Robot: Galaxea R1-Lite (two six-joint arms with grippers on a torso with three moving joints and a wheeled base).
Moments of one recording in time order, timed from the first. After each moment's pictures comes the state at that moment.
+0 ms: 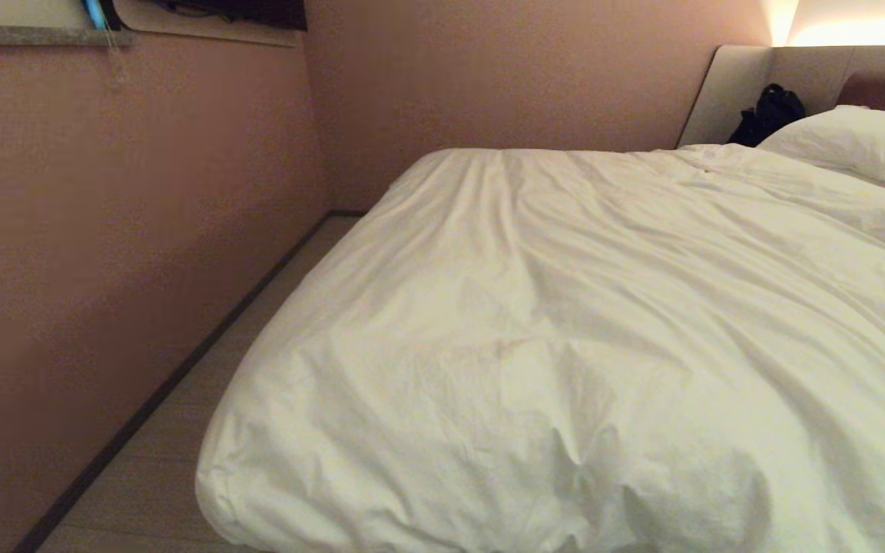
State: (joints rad) left arm 0.00 0.00 -0.01 -0.05 0.00 -0.07; right arm 0.00 0.00 0.00 -0.01 -0.01 0.00
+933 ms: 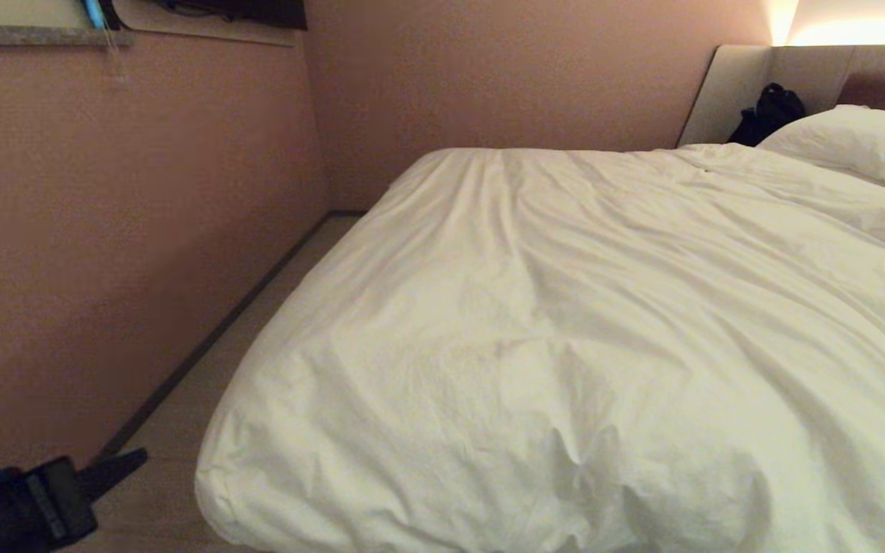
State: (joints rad) left arm -0.03 1.04 -0.33 -0.26 -0.22 -0.47; right arm 0.00 0.00 0.00 -0.01 -0.01 0.00
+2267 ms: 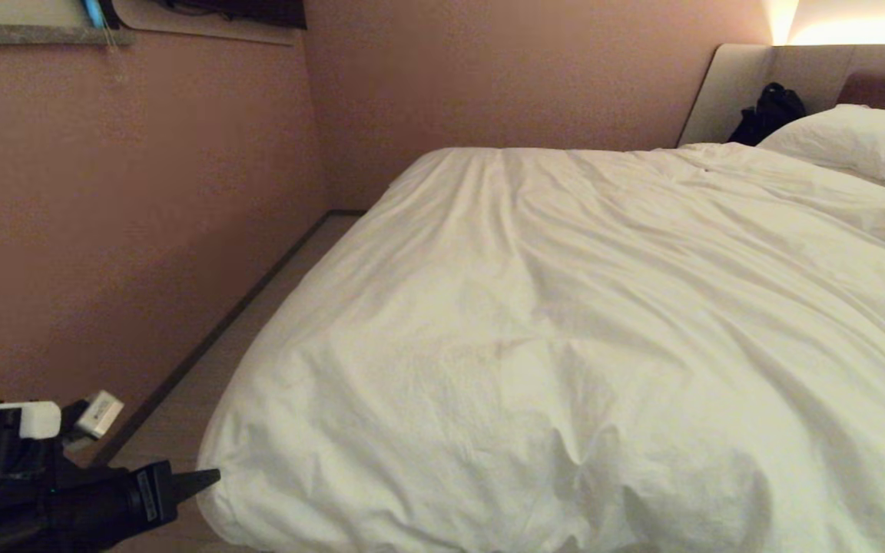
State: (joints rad) left arm 0.07 1.51 -0.24 -0.55 -0.34 -0.34; right arm 0.01 0.00 0.00 -0.01 -0.01 0.00
